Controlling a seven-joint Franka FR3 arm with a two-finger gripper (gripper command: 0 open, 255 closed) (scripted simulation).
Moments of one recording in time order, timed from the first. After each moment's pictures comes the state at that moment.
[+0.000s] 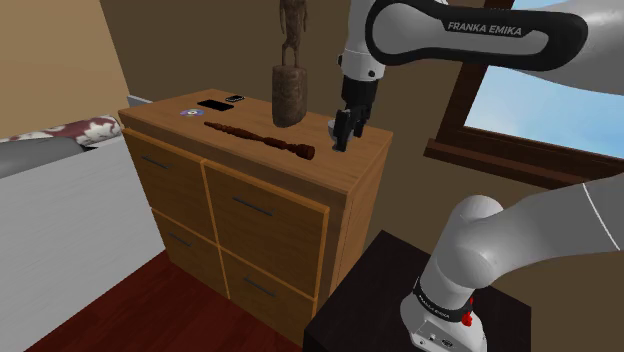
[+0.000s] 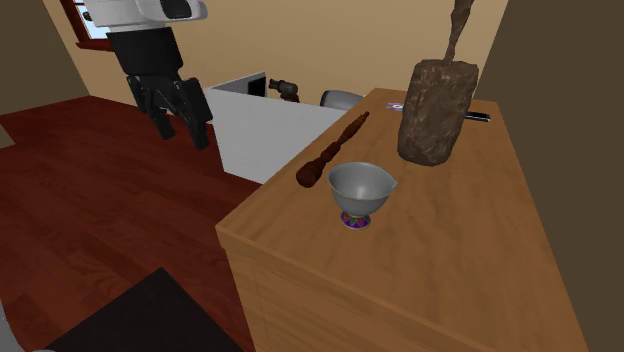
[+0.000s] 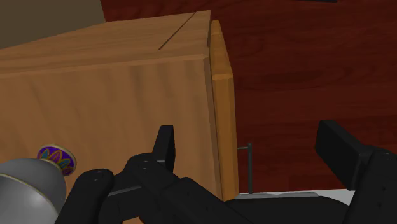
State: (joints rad) arm 0.00 -0.76 0.05 -2.31 -0.02 1.60 -0.05
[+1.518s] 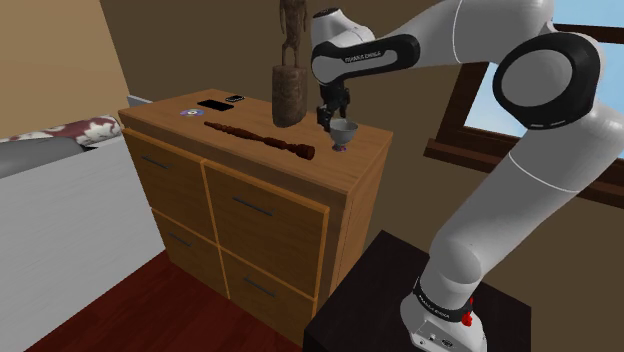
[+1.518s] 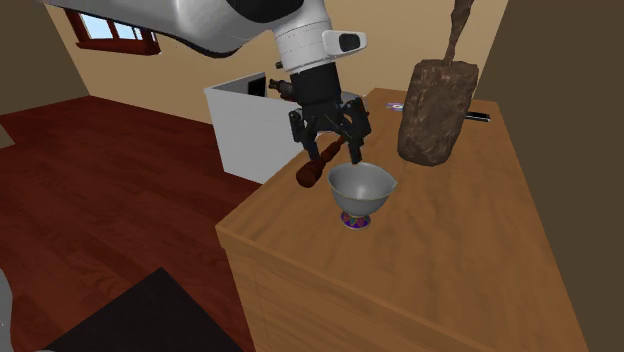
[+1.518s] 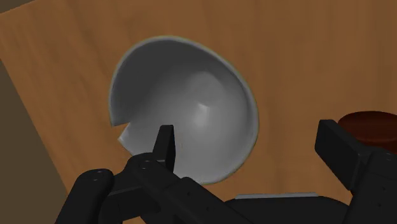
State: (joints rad) arm -0.18 -0.20 -0.03 -2.00 -0.35 1.86 -0.08
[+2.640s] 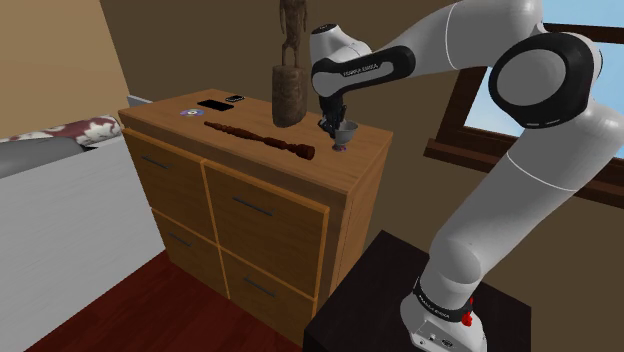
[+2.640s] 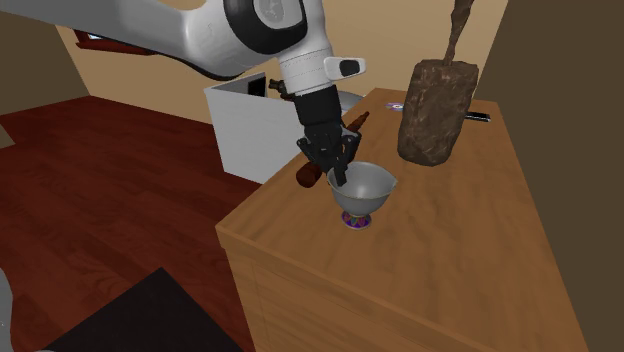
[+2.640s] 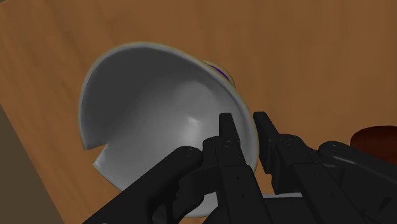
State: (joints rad) arm -0.18 -0.18 -0.04 -2.07 -0.36 1.94 -0.05
